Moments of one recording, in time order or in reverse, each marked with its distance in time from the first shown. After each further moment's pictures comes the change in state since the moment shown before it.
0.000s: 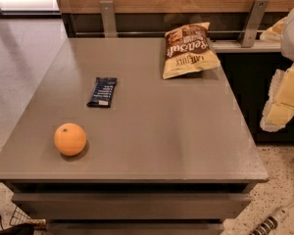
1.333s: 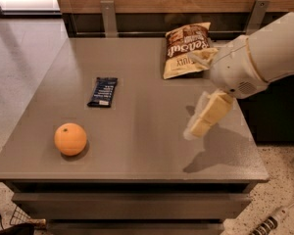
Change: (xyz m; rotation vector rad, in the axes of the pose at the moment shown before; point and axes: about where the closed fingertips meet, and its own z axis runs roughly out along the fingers) arm -0.113 0.020 0.082 -0.067 -0.532 -0.123
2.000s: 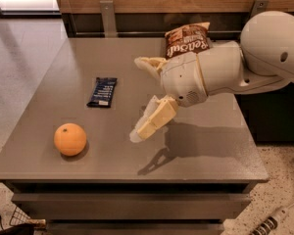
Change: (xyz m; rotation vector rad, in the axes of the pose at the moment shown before) arm -0.086 0.019 0.071 -0.140 -0.418 0.008
